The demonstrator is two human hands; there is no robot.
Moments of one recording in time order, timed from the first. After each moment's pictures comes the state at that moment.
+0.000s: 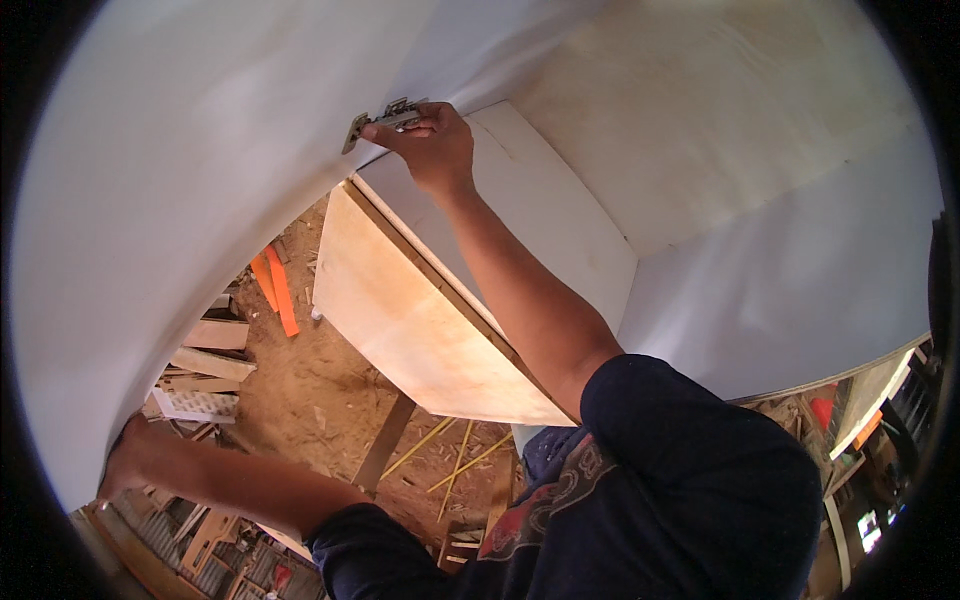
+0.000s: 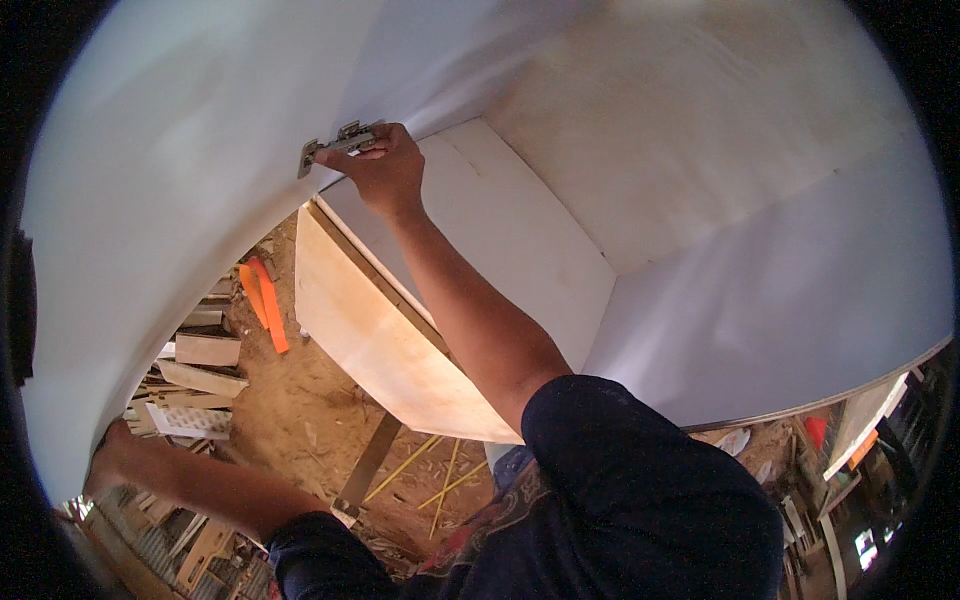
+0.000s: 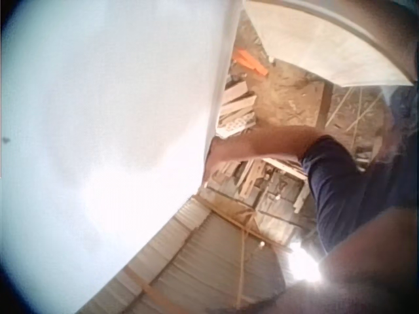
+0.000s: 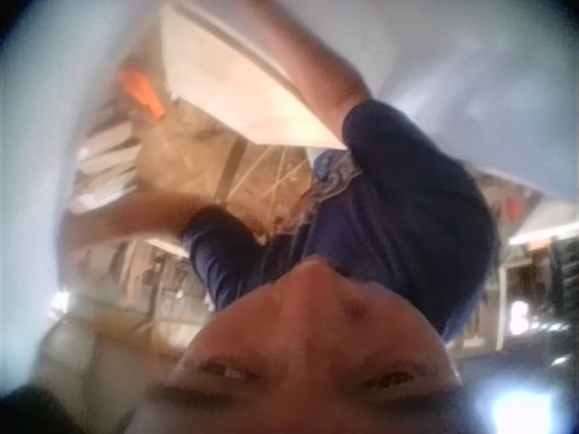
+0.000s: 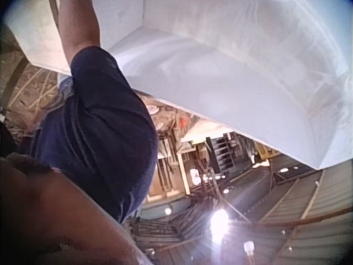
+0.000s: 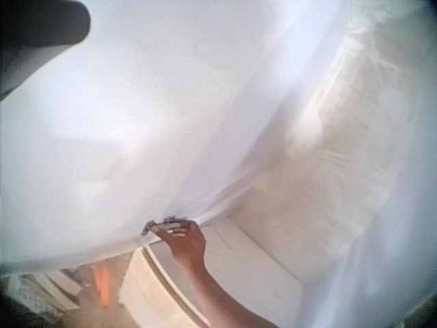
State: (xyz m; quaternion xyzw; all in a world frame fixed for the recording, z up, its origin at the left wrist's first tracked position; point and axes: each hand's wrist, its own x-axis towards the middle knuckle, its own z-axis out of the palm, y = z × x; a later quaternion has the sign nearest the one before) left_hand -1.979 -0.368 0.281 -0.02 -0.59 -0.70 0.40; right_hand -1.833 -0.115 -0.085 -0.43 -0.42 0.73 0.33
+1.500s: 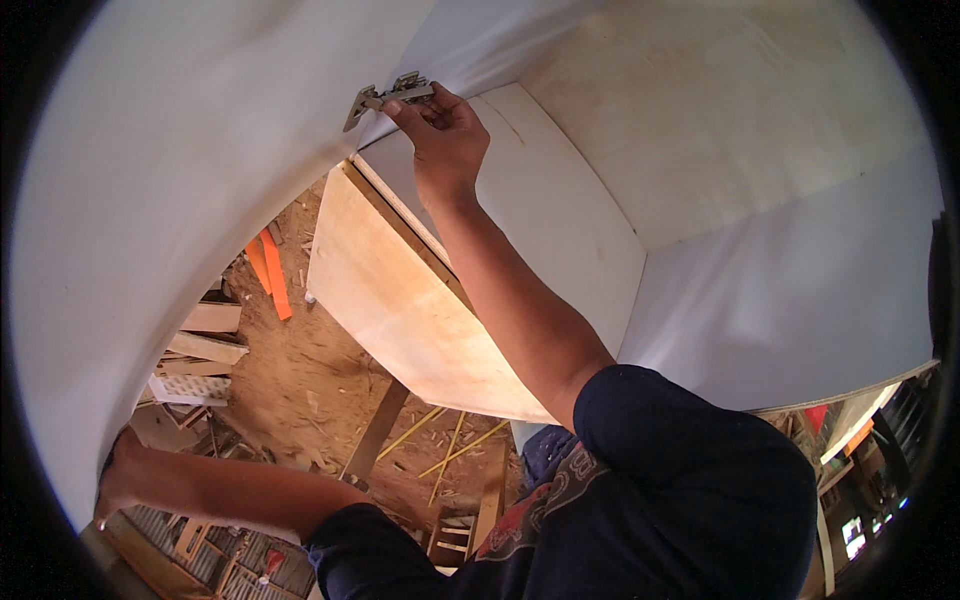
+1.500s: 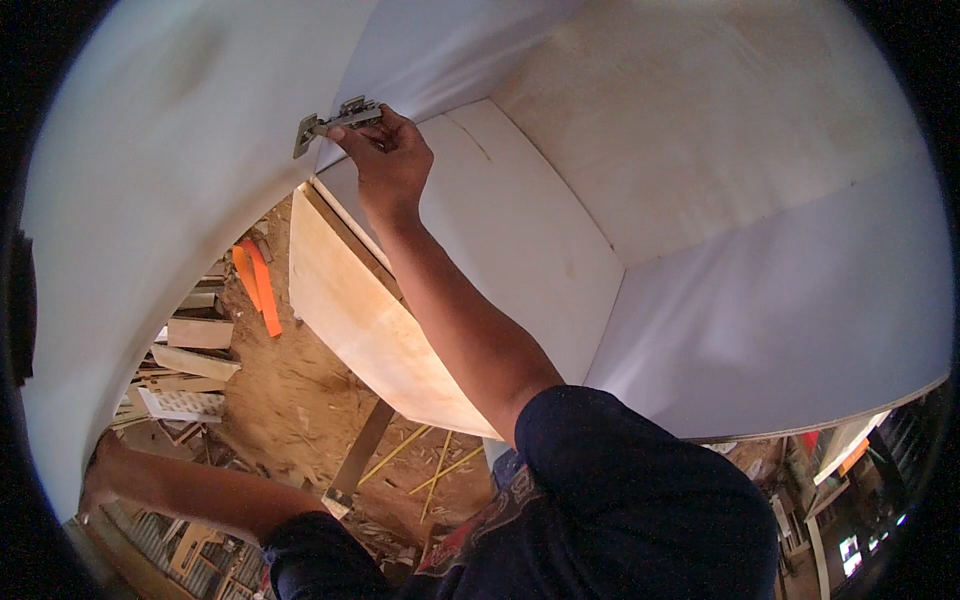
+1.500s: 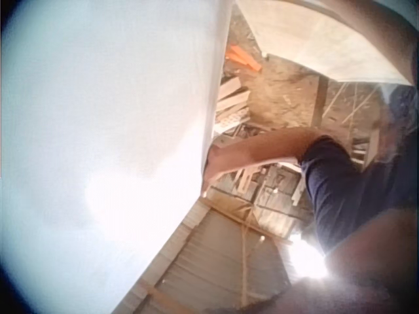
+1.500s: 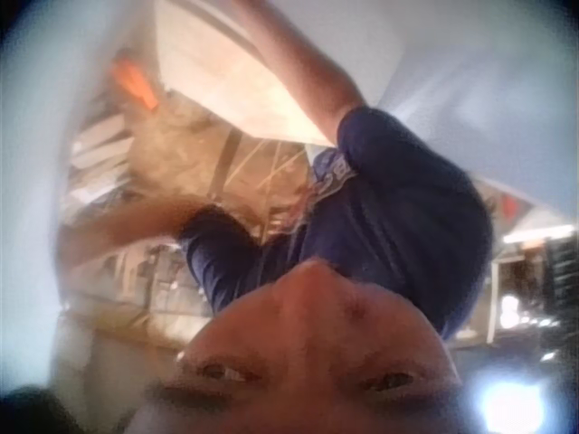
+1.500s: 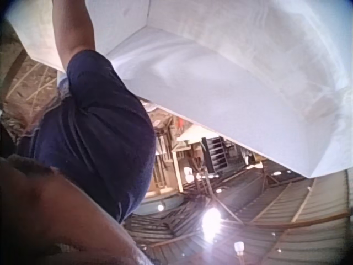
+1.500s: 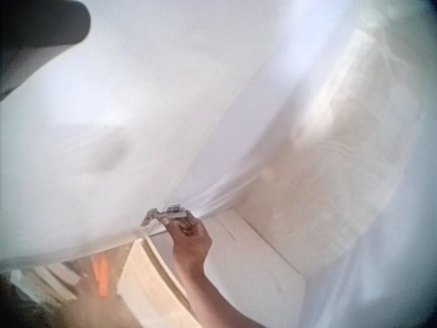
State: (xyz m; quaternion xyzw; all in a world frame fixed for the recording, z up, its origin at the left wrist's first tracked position) left_hand -1.977 -0.381 0.277 -0.02 -0.59 -0.70 0.40; right_hand -1.843 -0.147 -0.085 -0.36 -0.20 0.79 0.45
